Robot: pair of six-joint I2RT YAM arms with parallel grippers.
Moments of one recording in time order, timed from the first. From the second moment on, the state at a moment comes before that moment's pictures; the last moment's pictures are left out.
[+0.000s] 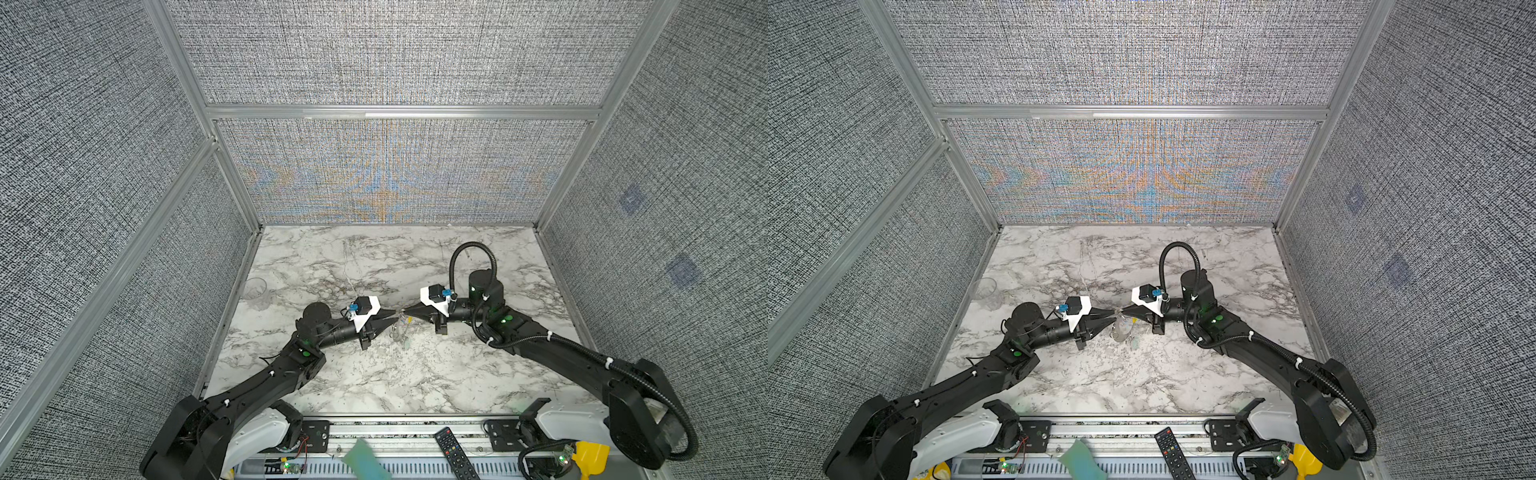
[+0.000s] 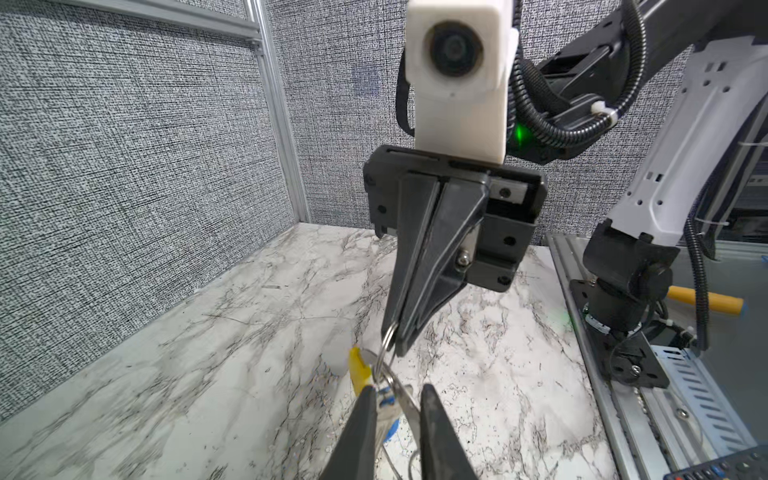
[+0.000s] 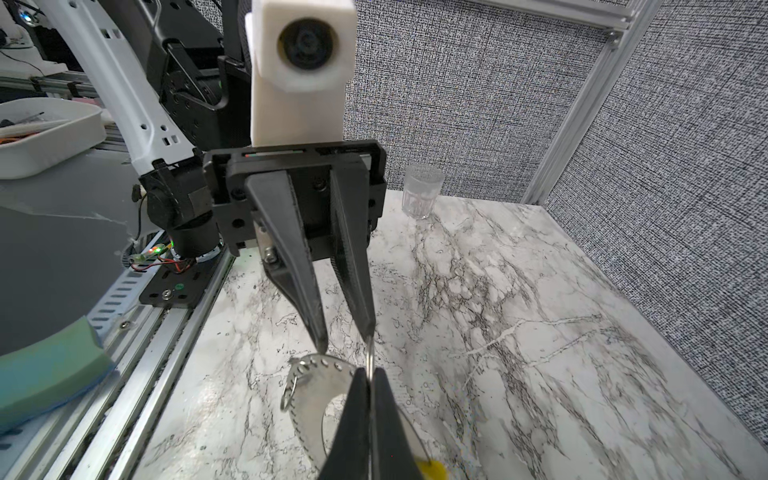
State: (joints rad) left arm -0.60 1.08 0.39 0.66 0.74 0.08; right arm 0.61 1.28 0.75 0.27 -0.86 -0.37
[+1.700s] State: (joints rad) left arm -0.60 1.17 0.82 -0.13 0.74 0.40; right arm 0.60 1.21 0.78 0.10 -0.76 -0.52
